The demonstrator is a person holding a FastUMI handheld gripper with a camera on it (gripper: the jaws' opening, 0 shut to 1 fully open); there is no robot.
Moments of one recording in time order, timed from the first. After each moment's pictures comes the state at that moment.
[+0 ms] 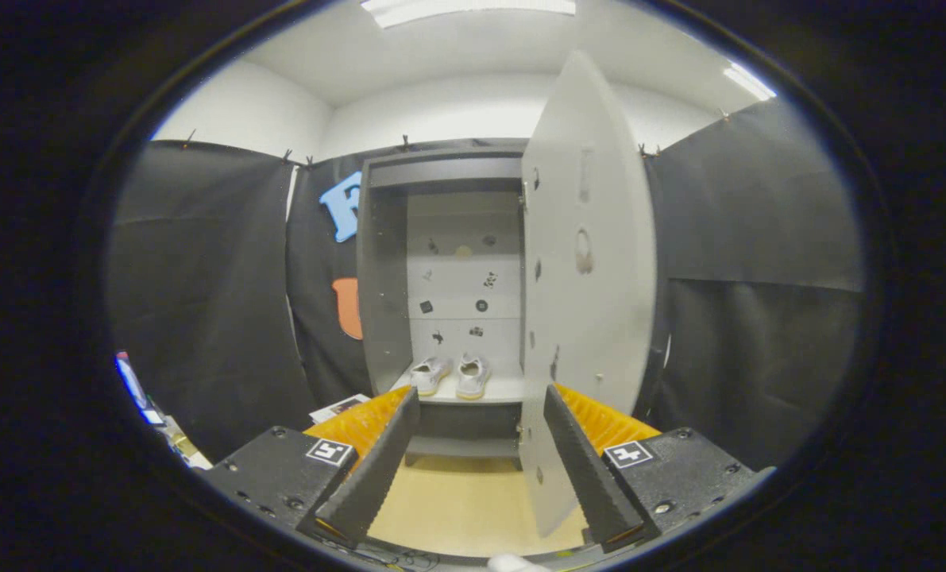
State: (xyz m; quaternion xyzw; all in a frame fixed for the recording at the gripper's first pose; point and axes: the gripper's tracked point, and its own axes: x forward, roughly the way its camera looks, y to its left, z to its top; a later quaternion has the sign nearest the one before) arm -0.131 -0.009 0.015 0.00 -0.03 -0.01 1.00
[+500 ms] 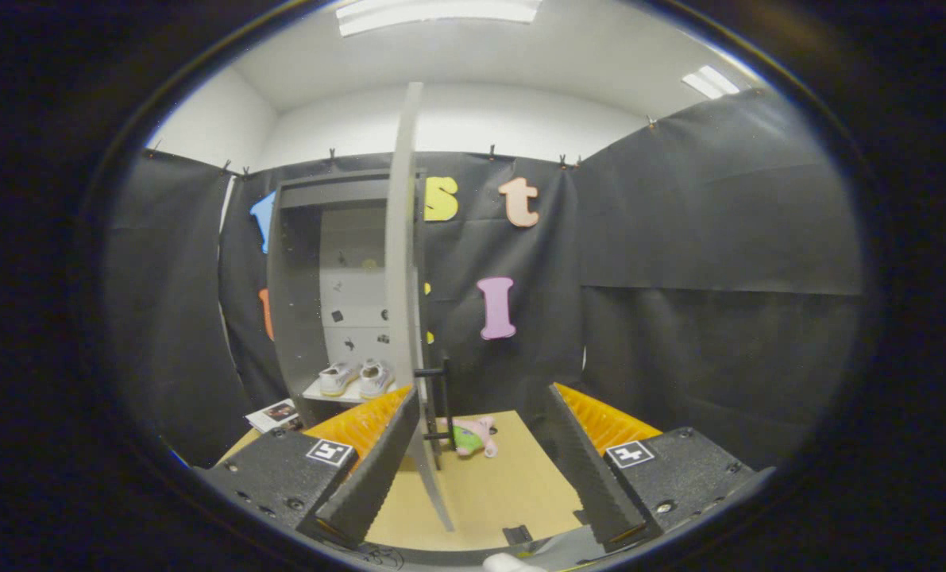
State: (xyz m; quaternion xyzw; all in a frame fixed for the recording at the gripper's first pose) arm -0.171 -0.165 0.017 0.02 -0.03 -0.12 0.99
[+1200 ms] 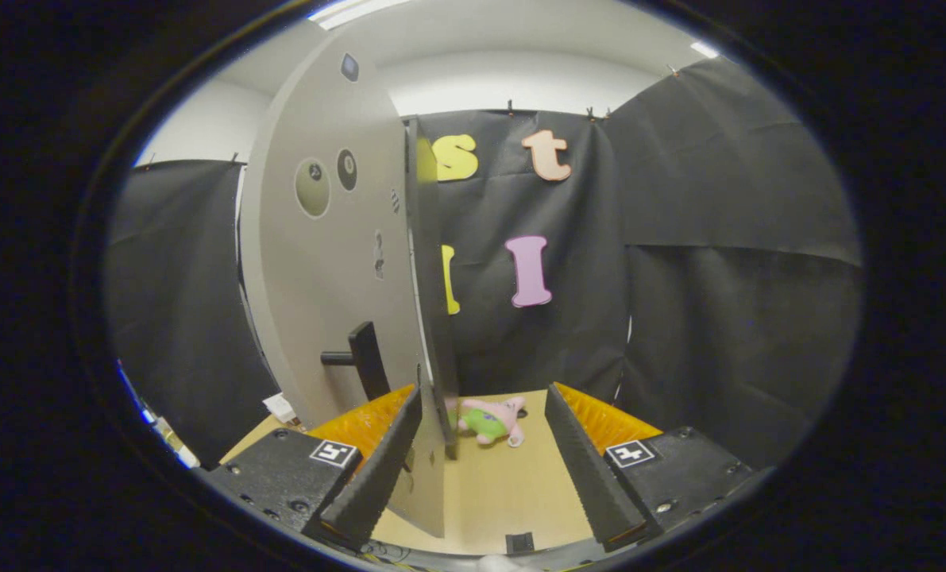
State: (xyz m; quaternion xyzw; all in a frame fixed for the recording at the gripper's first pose) arm -0.072 -0.177 -0.017 0.03 0.03 -0.01 1.00
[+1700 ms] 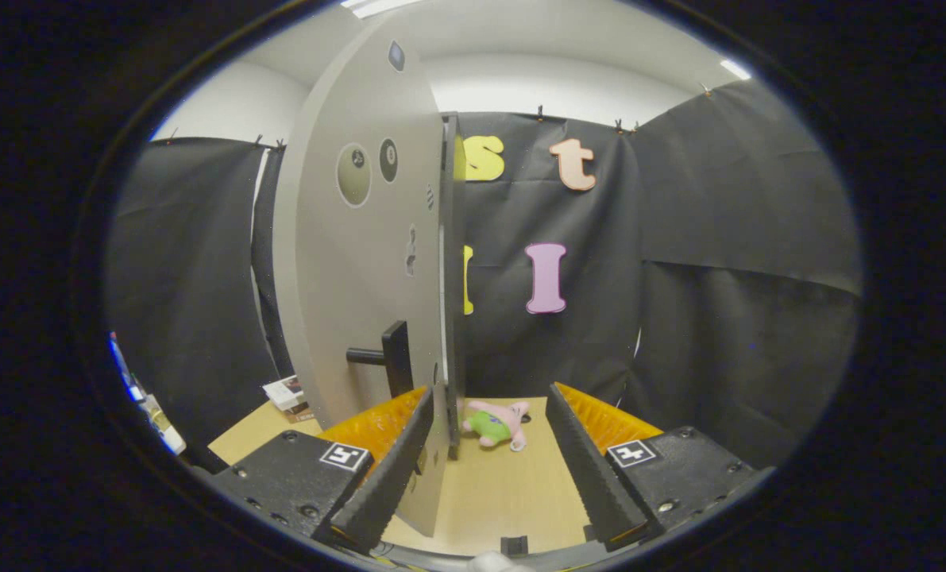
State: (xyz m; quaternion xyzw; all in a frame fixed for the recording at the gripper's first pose) arm -0.073 -0.146 -0.016 -0.01 0.03 -0.01 1.00
